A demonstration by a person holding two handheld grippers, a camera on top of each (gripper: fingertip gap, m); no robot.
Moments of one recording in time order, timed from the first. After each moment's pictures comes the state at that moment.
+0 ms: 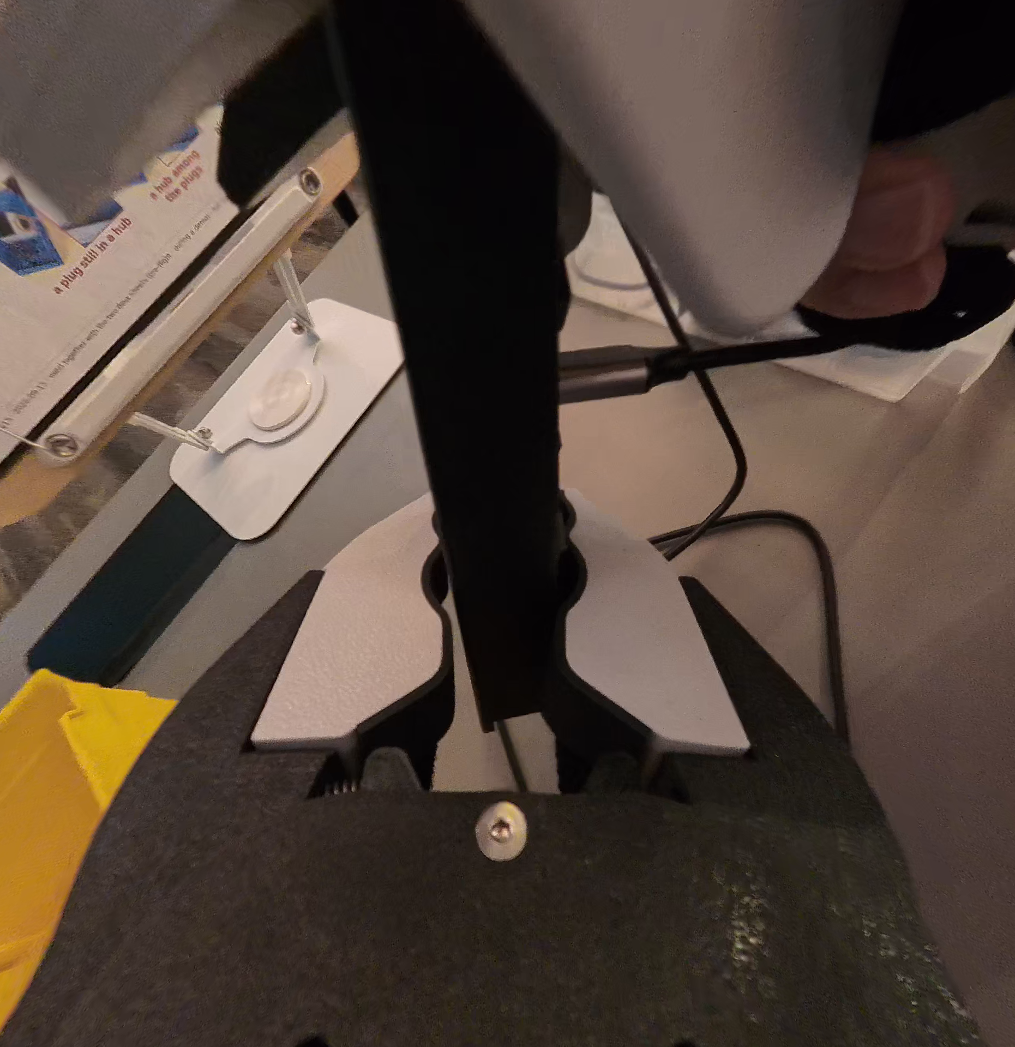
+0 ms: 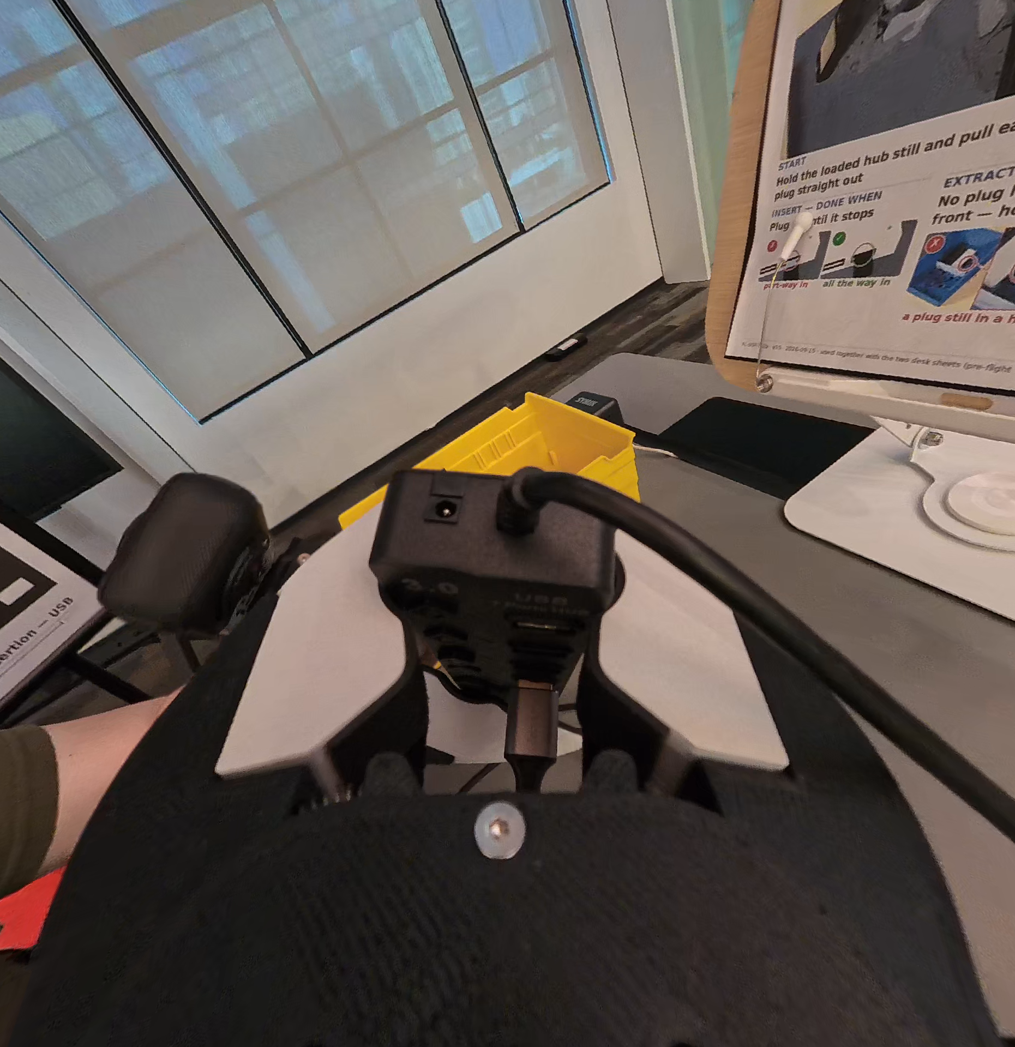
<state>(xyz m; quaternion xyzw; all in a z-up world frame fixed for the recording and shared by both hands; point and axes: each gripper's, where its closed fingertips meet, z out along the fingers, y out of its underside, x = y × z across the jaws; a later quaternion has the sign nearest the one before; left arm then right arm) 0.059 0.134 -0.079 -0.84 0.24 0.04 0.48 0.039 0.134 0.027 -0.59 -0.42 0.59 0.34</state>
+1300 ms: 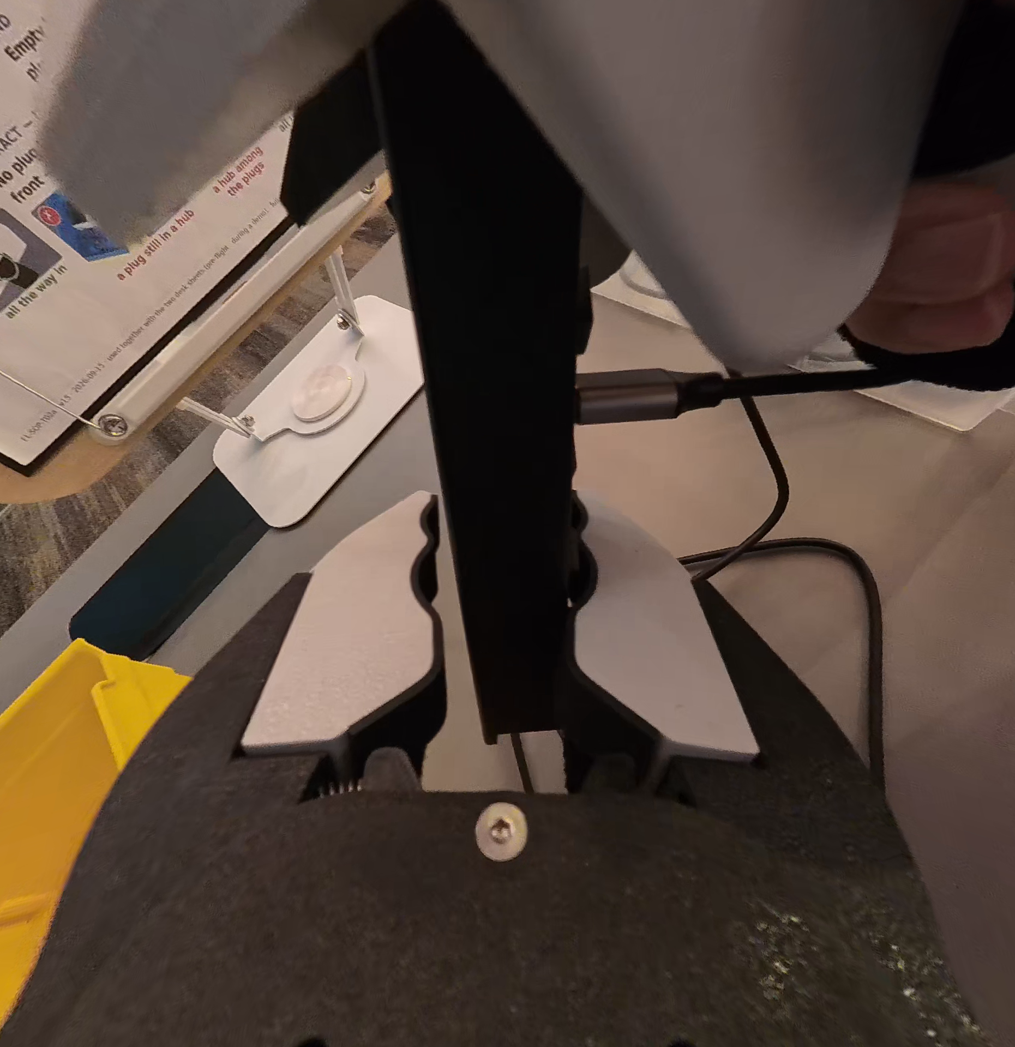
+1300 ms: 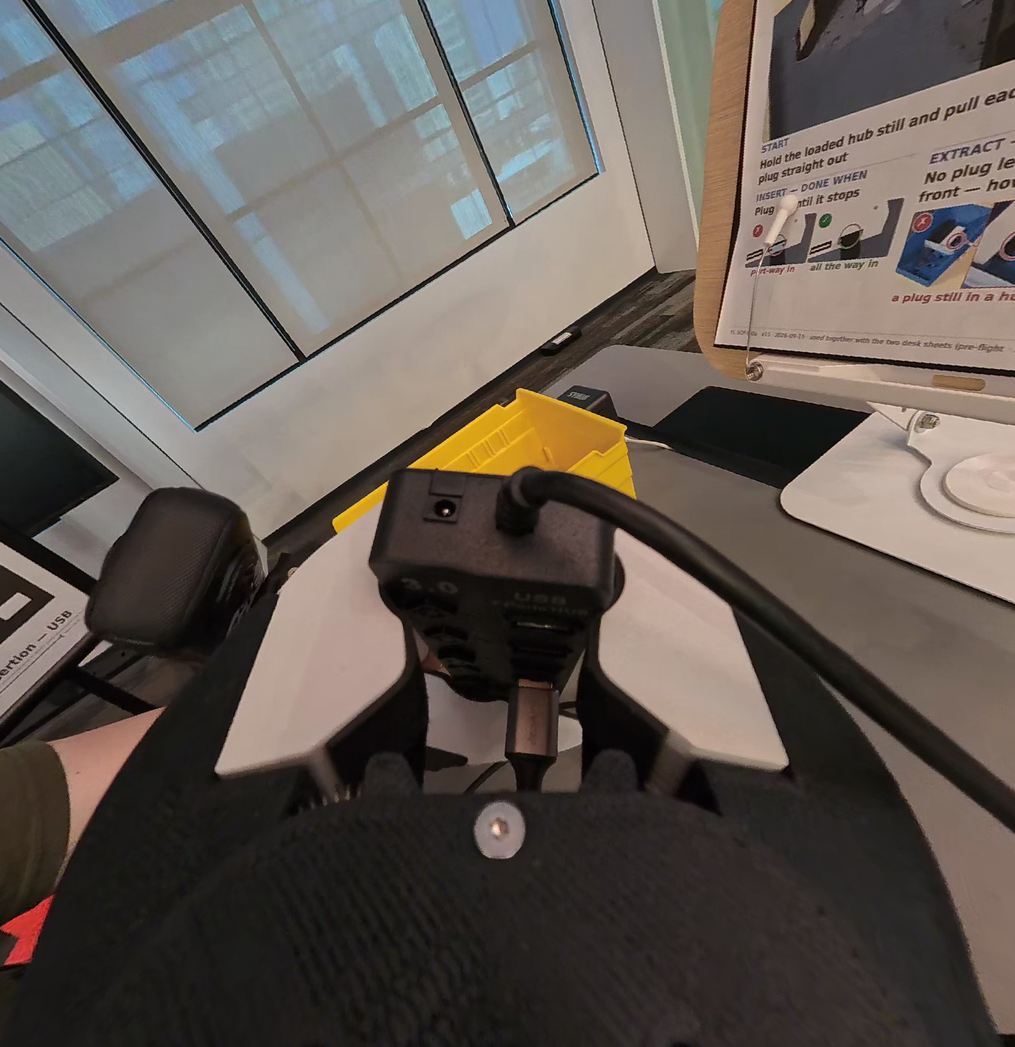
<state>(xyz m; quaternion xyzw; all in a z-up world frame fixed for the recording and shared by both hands) 0.049 0.142 -0.079 -0.84 0.21 0.07 0.50 0.035 0.139 0.022 -0.60 -0.41 0.59 0.34</state>
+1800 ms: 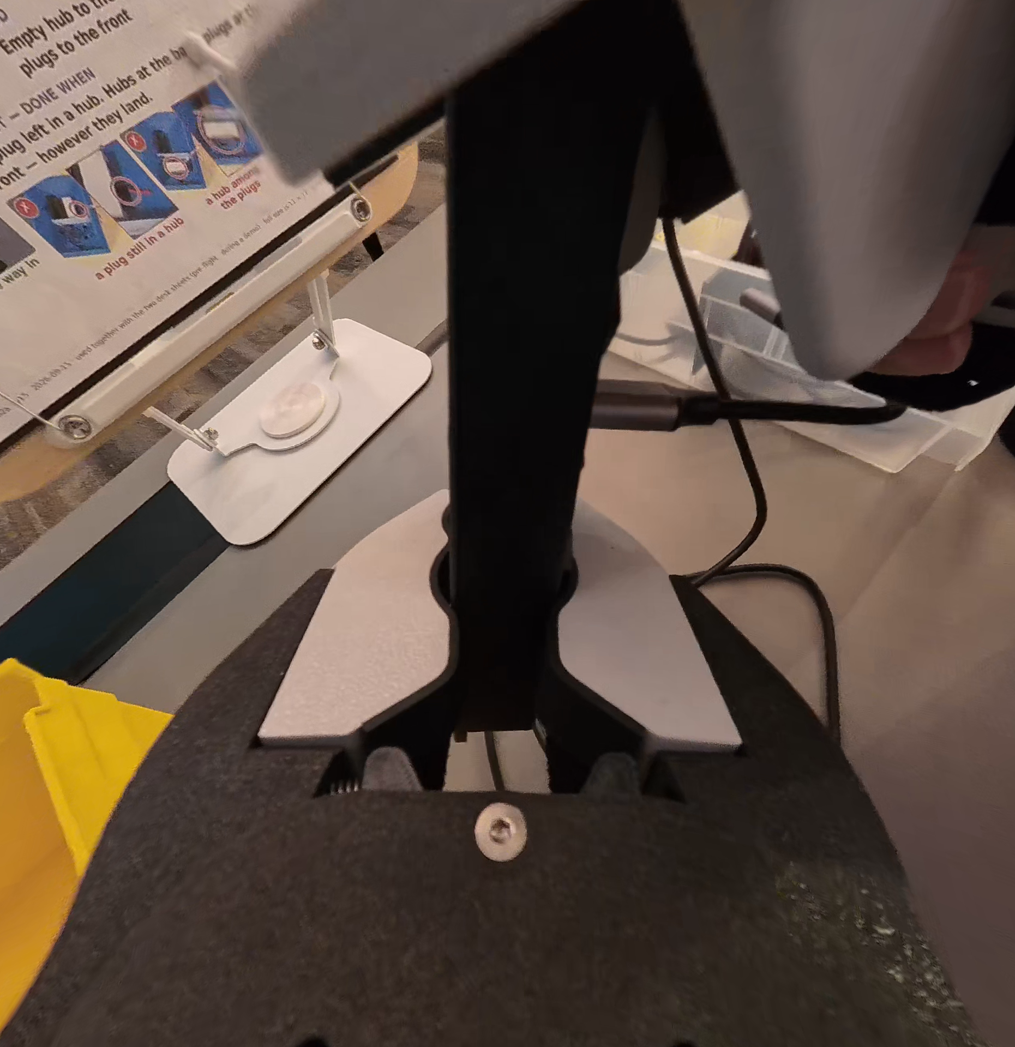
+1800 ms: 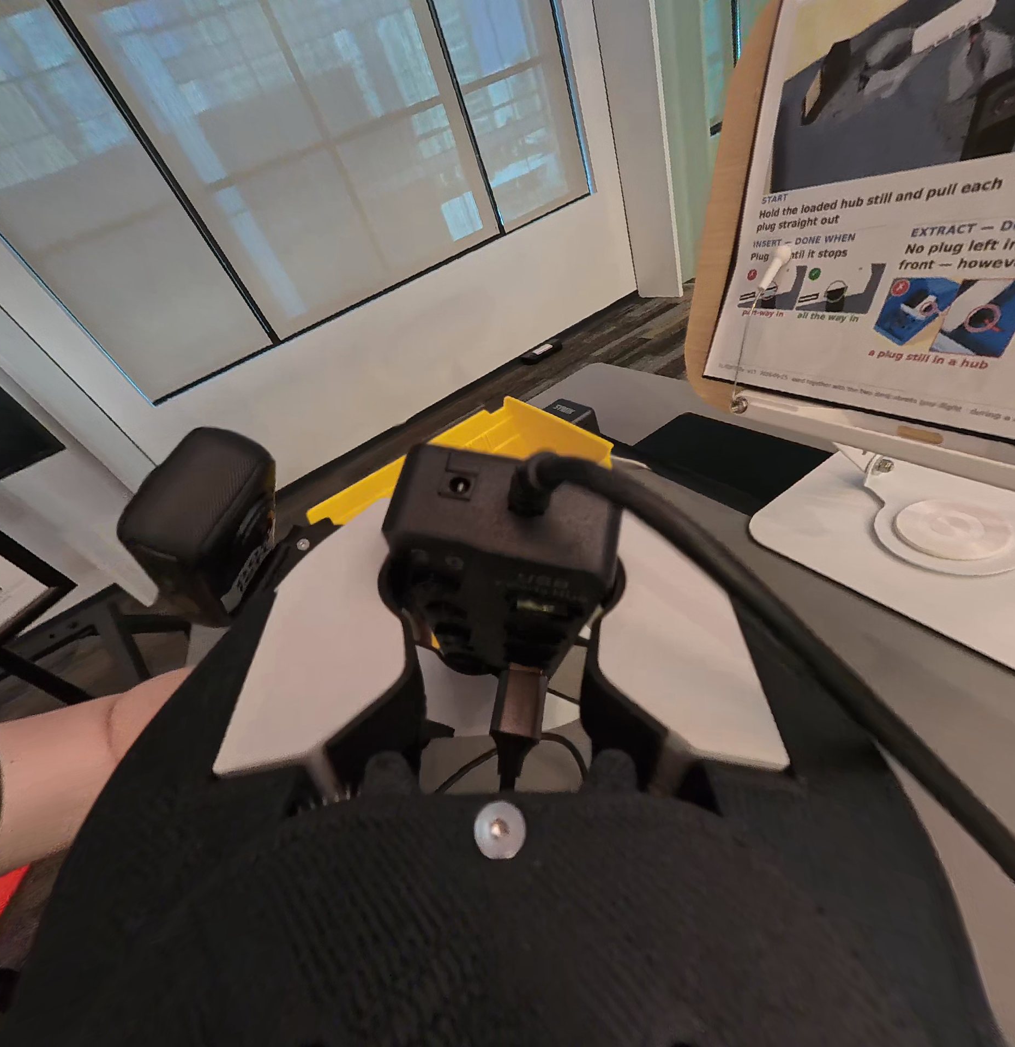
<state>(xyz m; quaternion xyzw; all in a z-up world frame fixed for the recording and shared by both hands) 0.051 0.144 -0.072 -0.83 0.20 0.02 0.52 0.037 0.136 0.029 -0.59 -0.44 0.57 0.37</state>
